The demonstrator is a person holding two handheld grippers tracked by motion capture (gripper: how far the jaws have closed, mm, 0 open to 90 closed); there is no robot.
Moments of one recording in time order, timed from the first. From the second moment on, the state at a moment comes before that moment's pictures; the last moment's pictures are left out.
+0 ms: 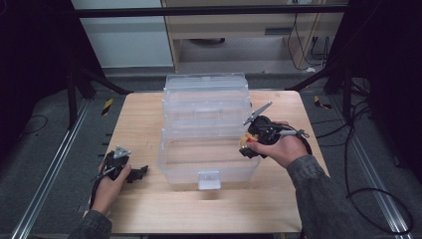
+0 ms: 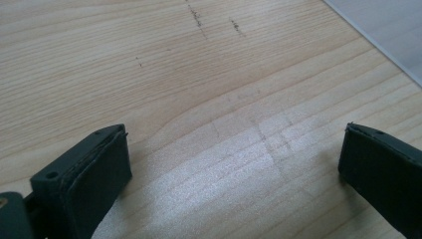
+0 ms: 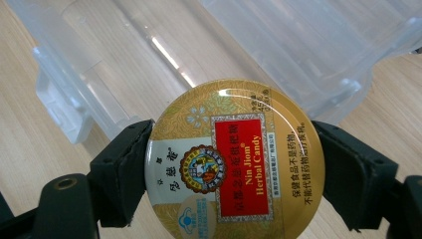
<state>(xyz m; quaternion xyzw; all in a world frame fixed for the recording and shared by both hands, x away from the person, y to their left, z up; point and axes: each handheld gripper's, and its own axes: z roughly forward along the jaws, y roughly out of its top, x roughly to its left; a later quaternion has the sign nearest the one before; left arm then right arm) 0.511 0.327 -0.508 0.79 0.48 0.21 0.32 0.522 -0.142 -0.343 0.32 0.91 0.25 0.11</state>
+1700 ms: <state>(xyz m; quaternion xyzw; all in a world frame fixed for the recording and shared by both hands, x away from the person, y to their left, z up) 0.511 0.327 -0.508 0.79 0.48 0.21 0.32 0.528 -0.138 -0.384 0.35 0.90 0.24 0.07</state>
